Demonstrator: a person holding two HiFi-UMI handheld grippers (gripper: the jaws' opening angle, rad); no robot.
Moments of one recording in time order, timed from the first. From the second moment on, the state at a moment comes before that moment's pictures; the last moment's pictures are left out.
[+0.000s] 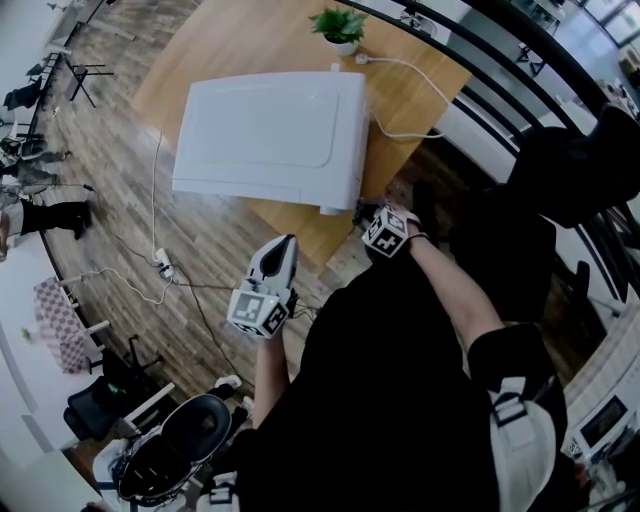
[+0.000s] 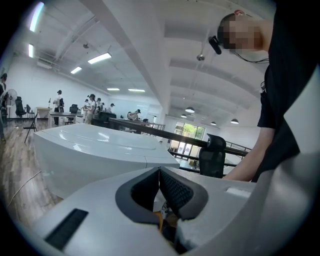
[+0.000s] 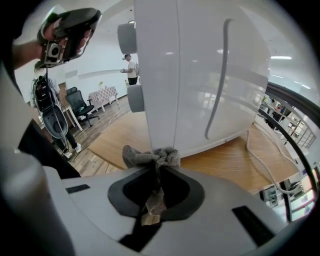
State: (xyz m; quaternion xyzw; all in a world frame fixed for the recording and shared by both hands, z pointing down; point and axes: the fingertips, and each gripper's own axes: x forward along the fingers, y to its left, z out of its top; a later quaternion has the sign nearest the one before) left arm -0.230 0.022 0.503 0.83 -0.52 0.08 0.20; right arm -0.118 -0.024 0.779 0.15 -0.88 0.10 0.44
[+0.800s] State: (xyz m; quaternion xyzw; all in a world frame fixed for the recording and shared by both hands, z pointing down) left arm -0.215 0.015 0.513 0.85 -0.50 0.05 0.19; right arm -0.072 -0.014 0.725 0.17 -0.89 0.10 0.42
